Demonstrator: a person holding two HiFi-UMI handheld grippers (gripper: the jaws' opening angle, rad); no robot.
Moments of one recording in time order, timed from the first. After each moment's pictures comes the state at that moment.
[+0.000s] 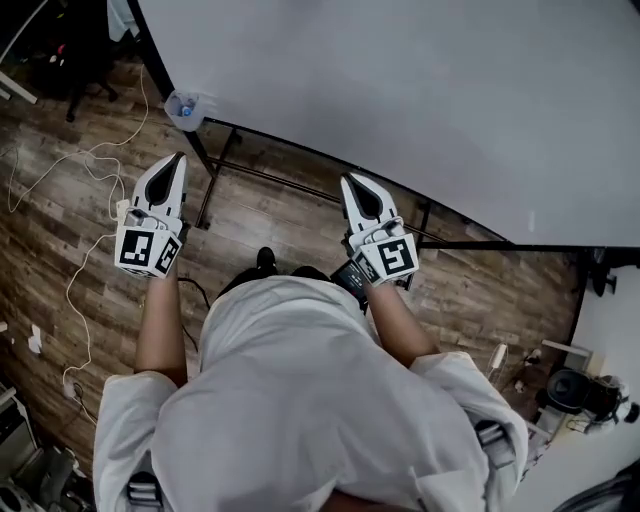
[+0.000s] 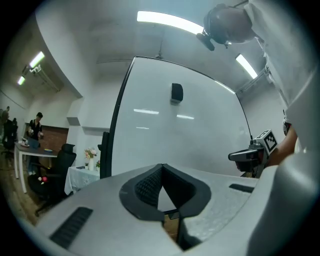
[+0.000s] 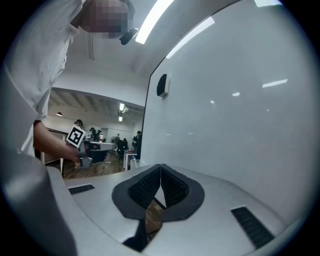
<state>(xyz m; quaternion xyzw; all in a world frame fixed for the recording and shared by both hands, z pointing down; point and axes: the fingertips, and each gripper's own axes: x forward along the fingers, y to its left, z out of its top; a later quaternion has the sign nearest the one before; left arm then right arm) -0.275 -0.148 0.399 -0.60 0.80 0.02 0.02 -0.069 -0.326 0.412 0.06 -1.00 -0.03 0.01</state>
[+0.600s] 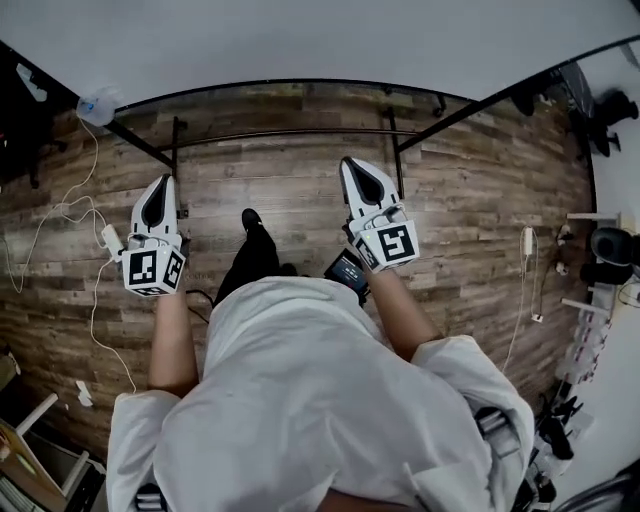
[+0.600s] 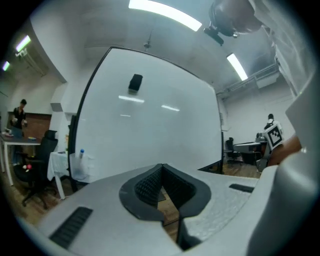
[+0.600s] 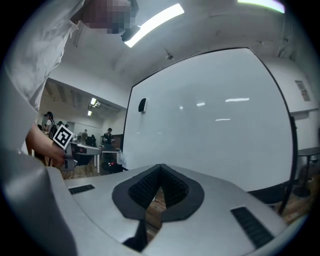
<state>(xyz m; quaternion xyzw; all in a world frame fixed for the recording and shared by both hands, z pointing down) -0.069 -0.135 0.459 -0.67 0.74 -0.02 -0.04 0.197 -0.281 0.445 0.25 -0.97 -0.02 0.02</state>
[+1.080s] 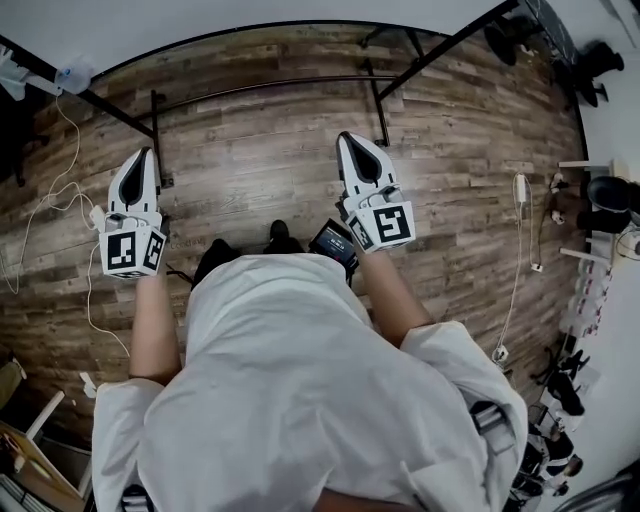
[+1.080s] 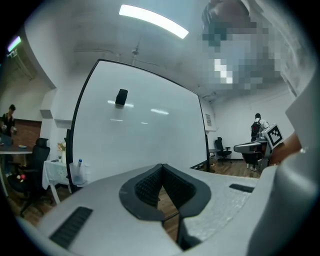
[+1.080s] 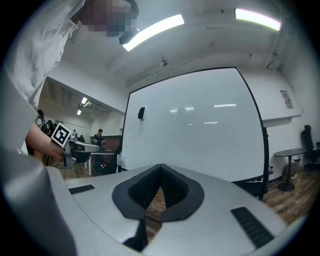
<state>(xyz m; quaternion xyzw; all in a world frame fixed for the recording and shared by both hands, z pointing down) -0.010 -0.069 0.427 -0.71 0.70 -0.02 -0.01 0.280 -0.183 0.431 0.32 -0.95 -0.02 0.00</state>
